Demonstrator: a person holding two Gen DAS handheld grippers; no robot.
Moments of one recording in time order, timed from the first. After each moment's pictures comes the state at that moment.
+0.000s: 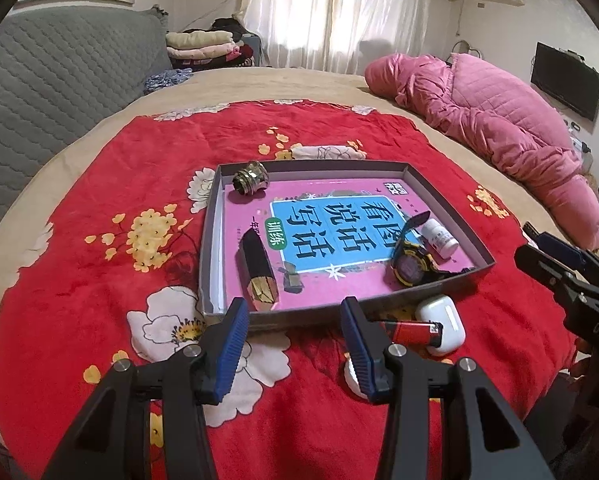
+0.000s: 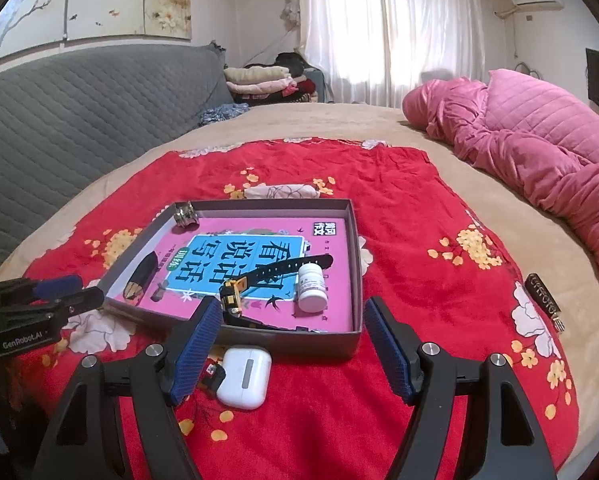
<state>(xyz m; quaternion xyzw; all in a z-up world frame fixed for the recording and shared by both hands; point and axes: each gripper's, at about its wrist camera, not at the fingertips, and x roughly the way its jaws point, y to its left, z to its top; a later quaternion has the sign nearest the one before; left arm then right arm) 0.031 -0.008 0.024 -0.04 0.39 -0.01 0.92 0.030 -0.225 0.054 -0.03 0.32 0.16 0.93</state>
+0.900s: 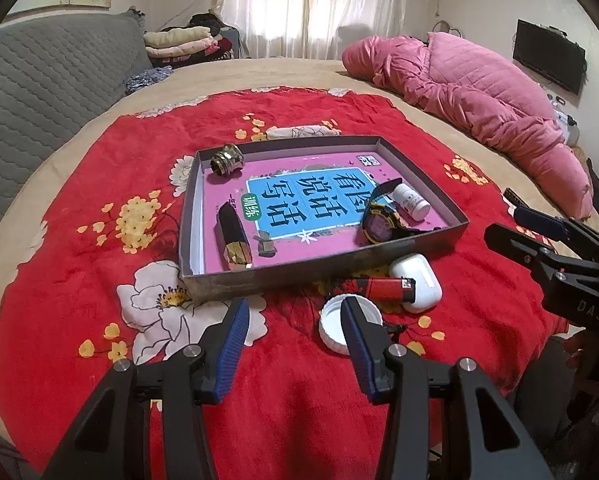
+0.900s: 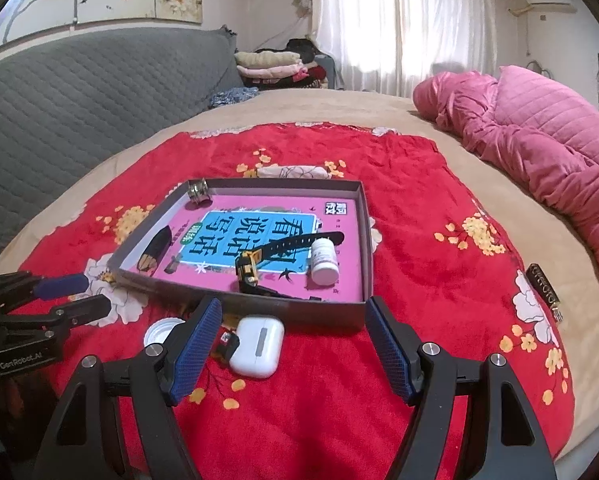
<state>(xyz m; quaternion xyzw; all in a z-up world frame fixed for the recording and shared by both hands) 0.002 -0.029 0.022 -0.01 0.41 -0.04 0.91 0.012 -0.220 0.049 -0.04 0.35 0.17 0.92</state>
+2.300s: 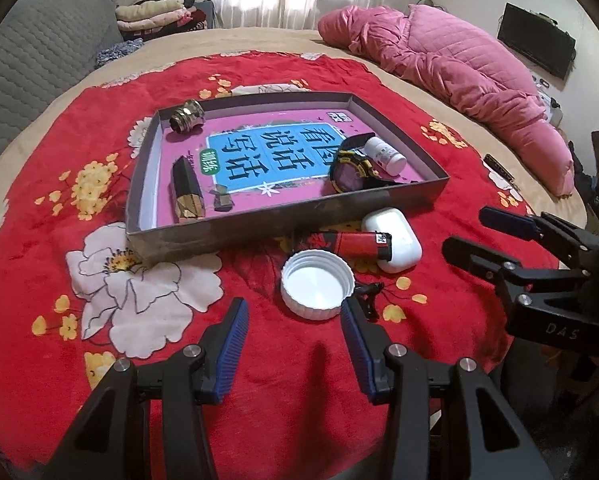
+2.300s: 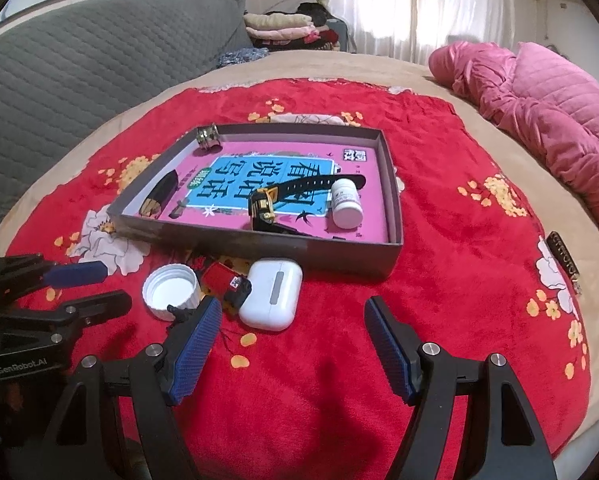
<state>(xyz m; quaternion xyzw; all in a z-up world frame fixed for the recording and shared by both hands) 0.005 -0.042 -0.009 -0.02 0.46 -0.10 0.88 0.011 -0.209 0.012 -0.06 0.42 0.18 0.89</state>
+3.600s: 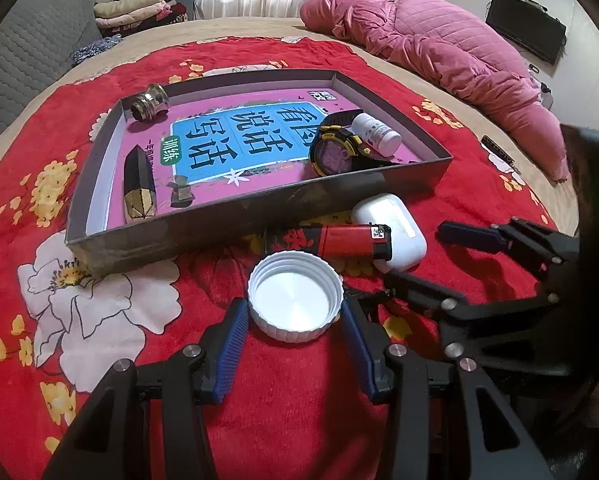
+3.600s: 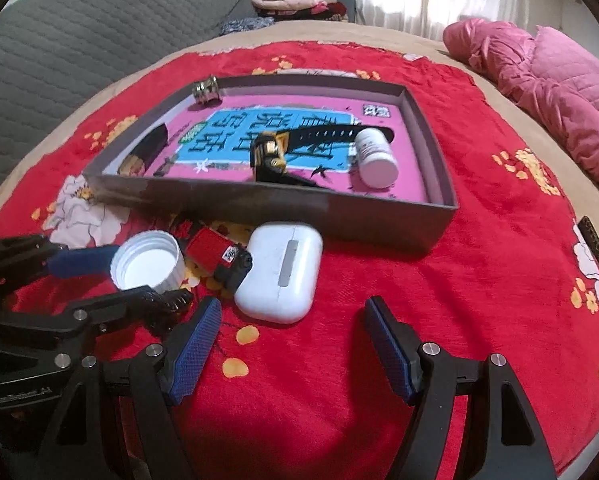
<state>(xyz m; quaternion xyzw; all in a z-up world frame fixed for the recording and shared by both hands) 0.031 -0.058 -0.038 -0.01 0.48 -0.12 0.87 0.034 -0.185 -0.039 -0.08 0.46 0.19 0.87</state>
